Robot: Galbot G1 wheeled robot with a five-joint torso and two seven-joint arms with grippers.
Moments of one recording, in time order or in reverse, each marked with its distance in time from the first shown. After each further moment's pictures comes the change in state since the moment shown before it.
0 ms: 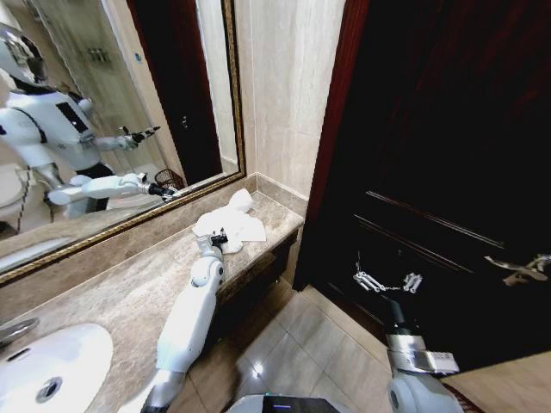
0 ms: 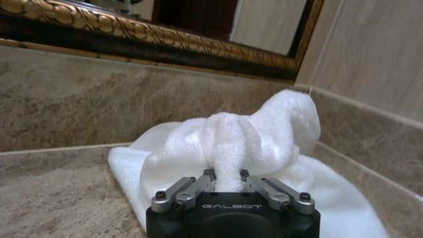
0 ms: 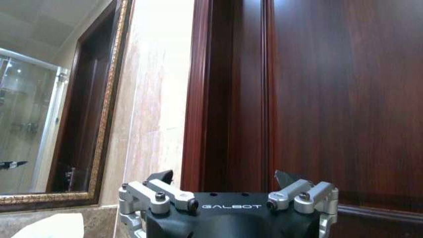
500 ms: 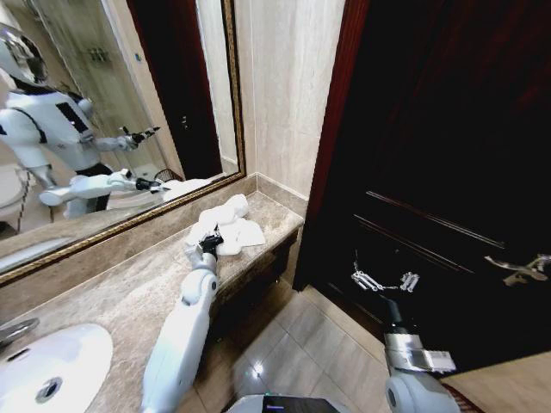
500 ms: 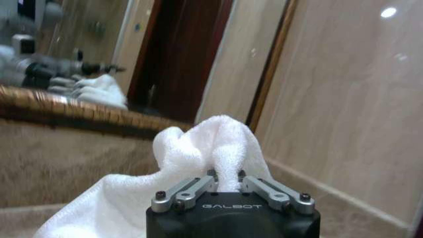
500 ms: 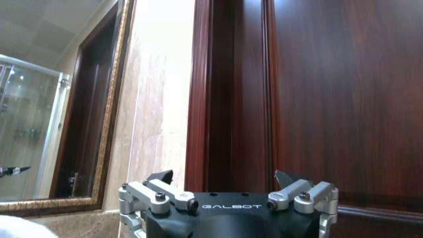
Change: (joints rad) left arm 0.296 -0.029 -0.079 -0.401 0.050 -0.141 0.146; right arm 0.012 0.001 -0.016 -0.003 0.006 0.004 0.000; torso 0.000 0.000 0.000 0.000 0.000
